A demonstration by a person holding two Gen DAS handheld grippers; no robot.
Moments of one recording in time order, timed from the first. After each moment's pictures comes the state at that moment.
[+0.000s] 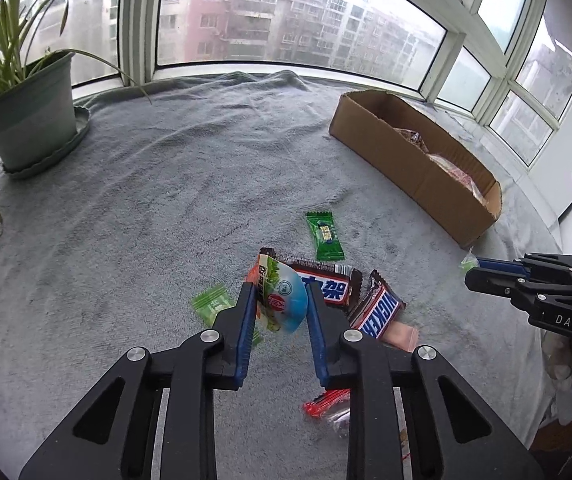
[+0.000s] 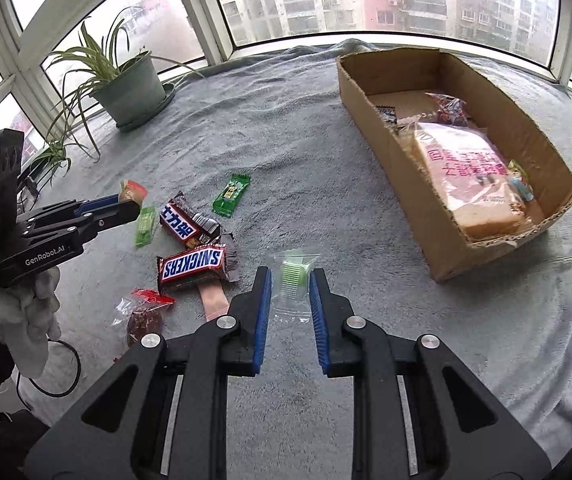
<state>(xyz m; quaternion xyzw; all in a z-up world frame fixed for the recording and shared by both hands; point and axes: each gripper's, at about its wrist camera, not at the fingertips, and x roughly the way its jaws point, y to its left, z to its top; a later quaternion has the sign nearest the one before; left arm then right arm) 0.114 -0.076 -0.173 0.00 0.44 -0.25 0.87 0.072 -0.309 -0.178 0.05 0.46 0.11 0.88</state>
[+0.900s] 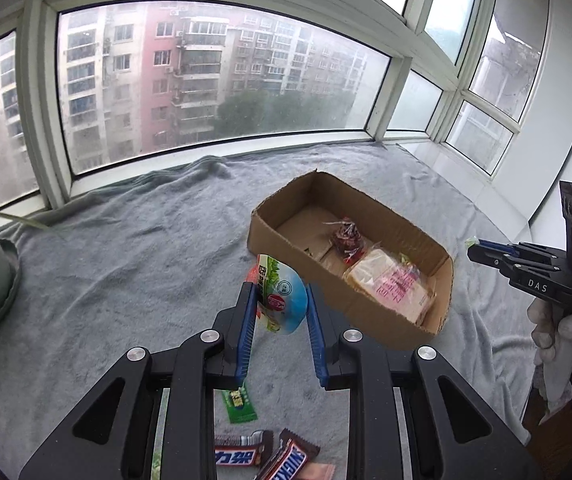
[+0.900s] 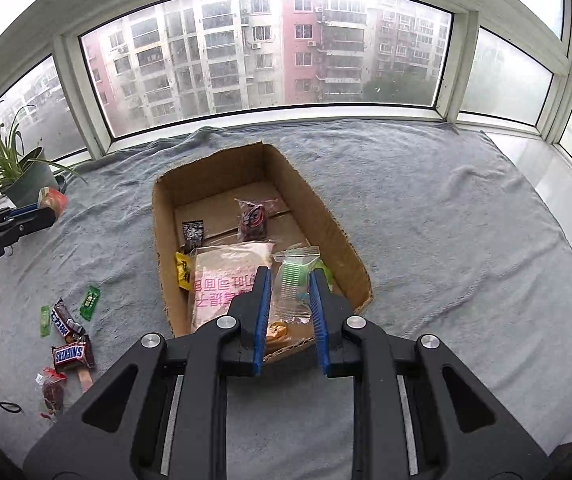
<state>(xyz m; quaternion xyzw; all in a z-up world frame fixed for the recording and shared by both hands) 0.183 -0.171 -0.095 0.02 0.37 -0.33 0.87 0.111 -0.451 -0.103 0.02 0.39 -0.05 0.92</state>
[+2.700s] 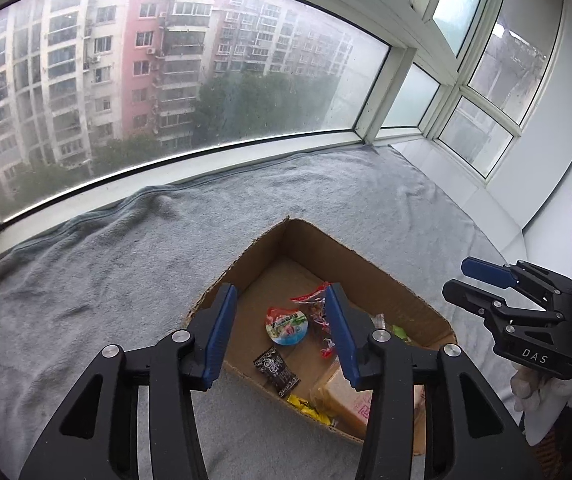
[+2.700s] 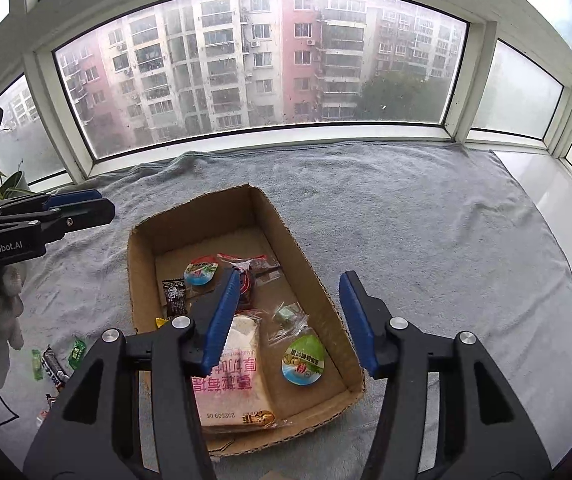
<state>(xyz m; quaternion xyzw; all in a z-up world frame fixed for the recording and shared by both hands) 0.272 -0.263 -0.086 0.02 0.40 -0.36 0.84 0.180 -0.464 -0.085 0.03 0.39 -0.04 0.92</state>
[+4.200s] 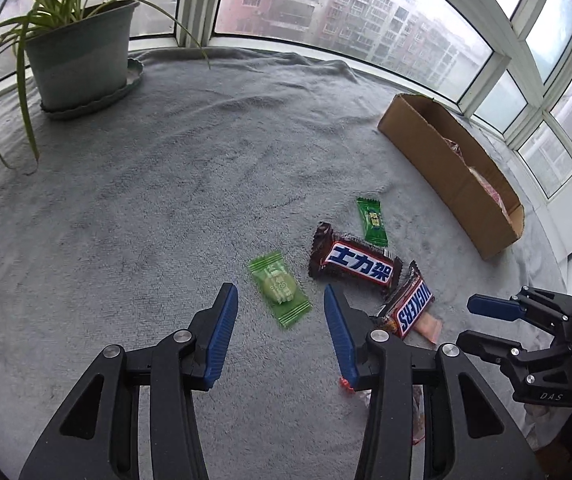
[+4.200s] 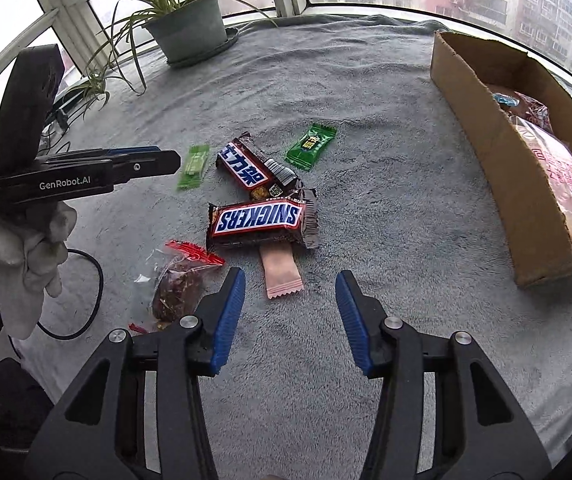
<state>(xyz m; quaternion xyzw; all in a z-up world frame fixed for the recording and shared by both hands) 0.121 -0.040 -0.191 -0.05 0.48 -0.19 0.85 0.072 -0.250 -0.207 -0.02 0.50 0.21 0.84</state>
